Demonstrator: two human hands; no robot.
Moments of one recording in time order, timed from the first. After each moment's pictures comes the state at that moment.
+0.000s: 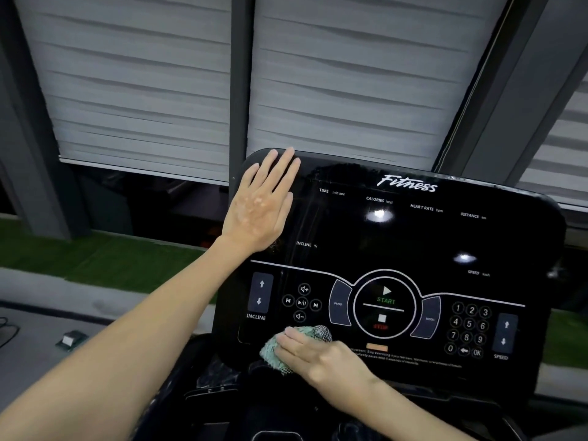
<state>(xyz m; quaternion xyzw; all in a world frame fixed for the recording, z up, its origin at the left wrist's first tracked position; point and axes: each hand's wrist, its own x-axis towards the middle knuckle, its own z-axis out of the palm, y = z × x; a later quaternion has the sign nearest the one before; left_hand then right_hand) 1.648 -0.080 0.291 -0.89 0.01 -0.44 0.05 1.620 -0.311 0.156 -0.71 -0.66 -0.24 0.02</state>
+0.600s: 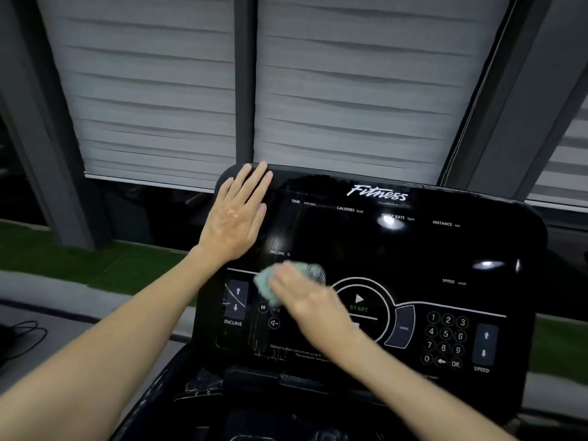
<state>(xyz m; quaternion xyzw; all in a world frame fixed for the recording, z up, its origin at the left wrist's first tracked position) 1.646 -0.085 0.296 -0.90 -0.01 -0.43 0.06 1.662 -0.295 0.228 -0.73 -0.58 -0.35 0.12</state>
